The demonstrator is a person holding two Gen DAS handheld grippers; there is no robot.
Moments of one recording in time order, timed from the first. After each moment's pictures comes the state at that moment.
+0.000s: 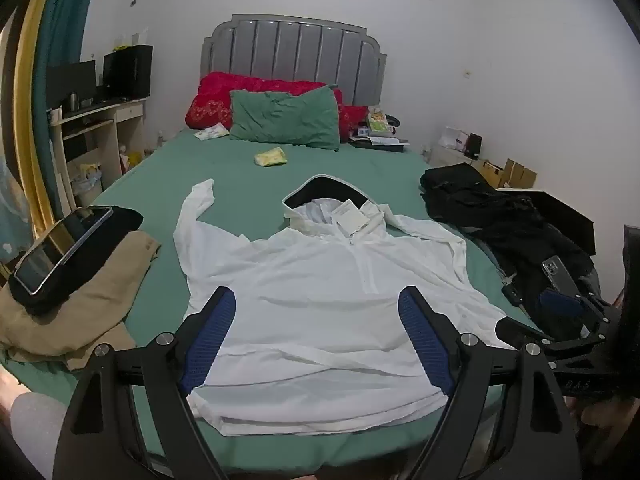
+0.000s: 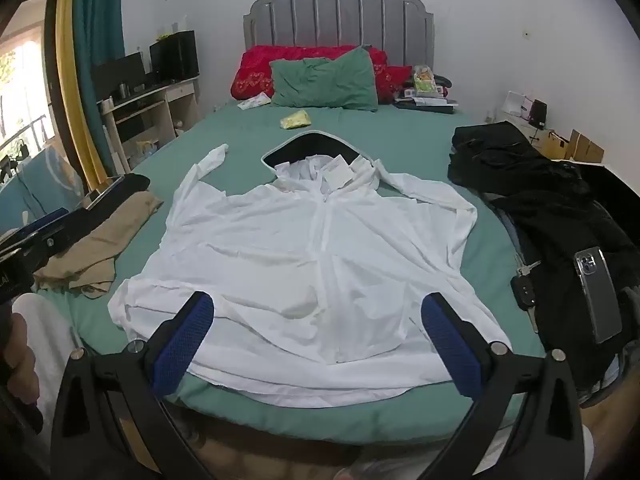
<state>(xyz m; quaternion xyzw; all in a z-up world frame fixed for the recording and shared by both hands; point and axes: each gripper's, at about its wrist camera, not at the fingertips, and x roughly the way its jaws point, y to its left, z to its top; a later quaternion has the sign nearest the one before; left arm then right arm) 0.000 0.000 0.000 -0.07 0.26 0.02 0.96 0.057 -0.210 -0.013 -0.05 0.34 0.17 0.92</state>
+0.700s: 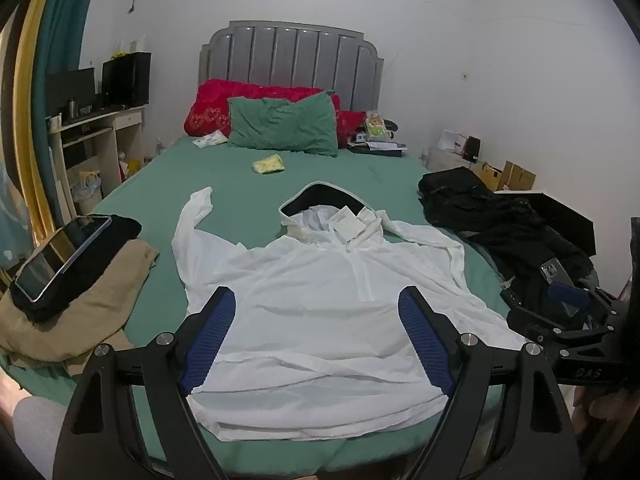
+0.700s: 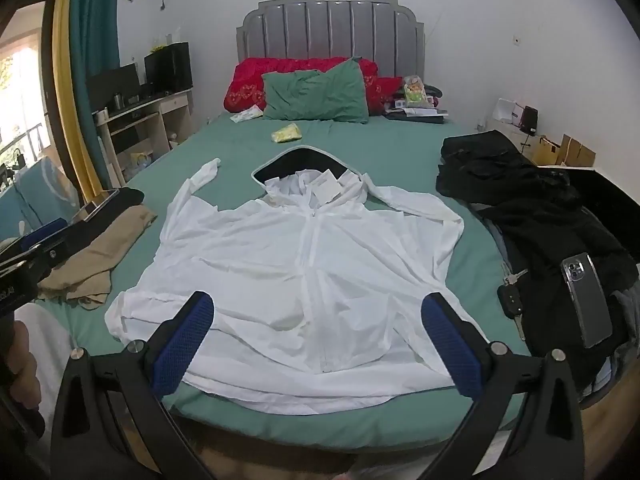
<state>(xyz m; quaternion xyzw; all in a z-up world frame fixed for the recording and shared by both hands) 0.002 -0.013 0.010 -0.06 0.26 0.02 0.96 0.059 -0.227 0.003 -0.04 0.32 0.16 0.93</state>
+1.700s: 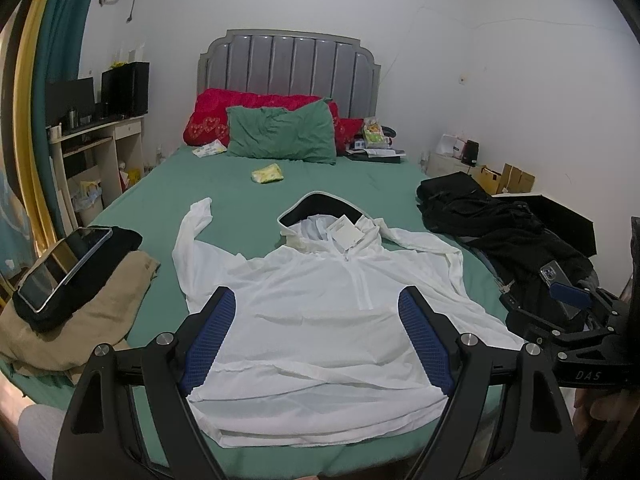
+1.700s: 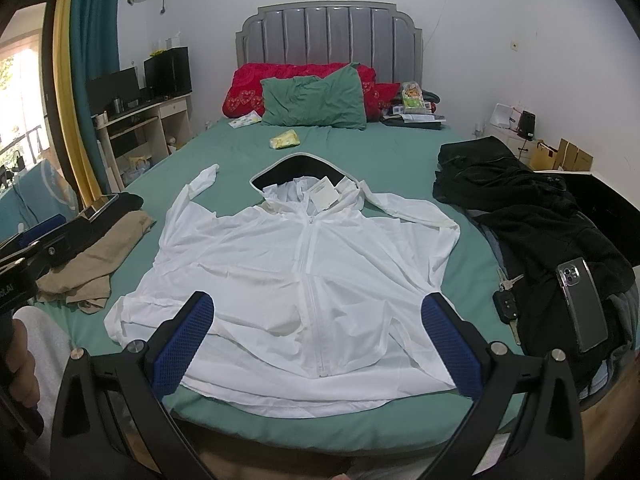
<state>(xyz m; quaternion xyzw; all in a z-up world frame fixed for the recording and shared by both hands) -0.002 -0.013 0.022 -0.05 0.24 0.02 0.97 0.058 -0.227 0.010 -0.04 0.31 0.16 0.94</state>
